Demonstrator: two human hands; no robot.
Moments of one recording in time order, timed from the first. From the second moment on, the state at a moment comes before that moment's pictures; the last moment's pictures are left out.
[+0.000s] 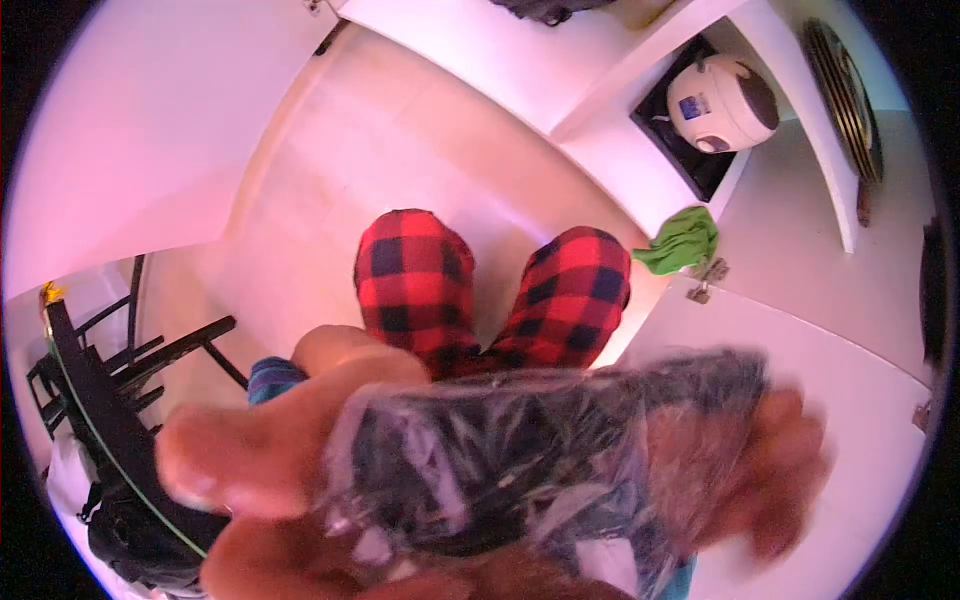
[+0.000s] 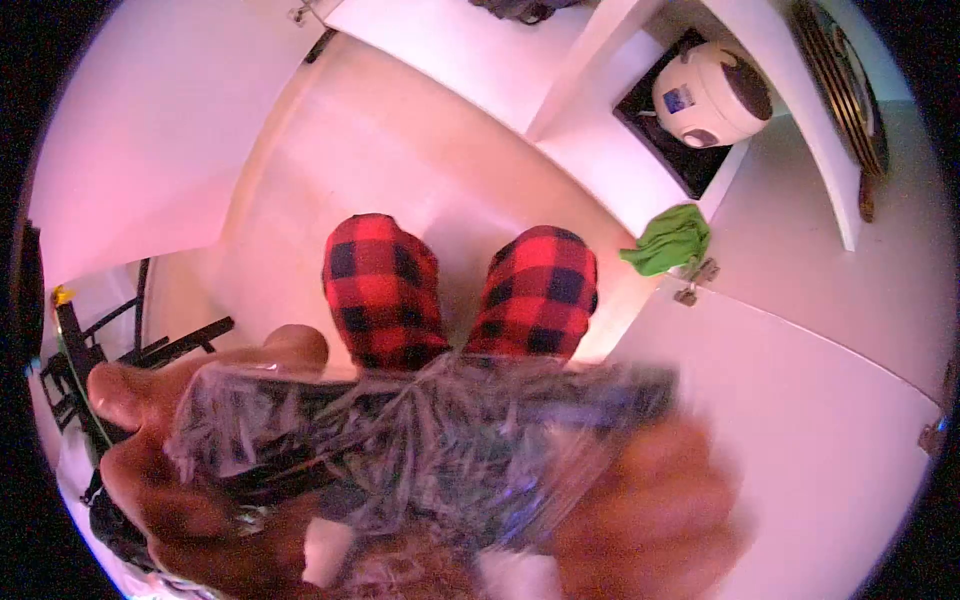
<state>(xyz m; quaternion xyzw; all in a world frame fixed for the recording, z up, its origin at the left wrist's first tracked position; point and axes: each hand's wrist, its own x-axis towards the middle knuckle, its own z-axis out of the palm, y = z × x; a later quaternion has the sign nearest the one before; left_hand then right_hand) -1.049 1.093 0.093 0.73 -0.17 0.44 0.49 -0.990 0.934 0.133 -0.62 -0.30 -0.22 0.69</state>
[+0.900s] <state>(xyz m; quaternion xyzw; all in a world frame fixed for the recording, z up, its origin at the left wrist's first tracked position) -0.967 1.076 -0.041 0.48 0.07 -0.17 0.86 -0.904 0.944 -0.039 -0.40 0.18 -0.03 0.90</state>
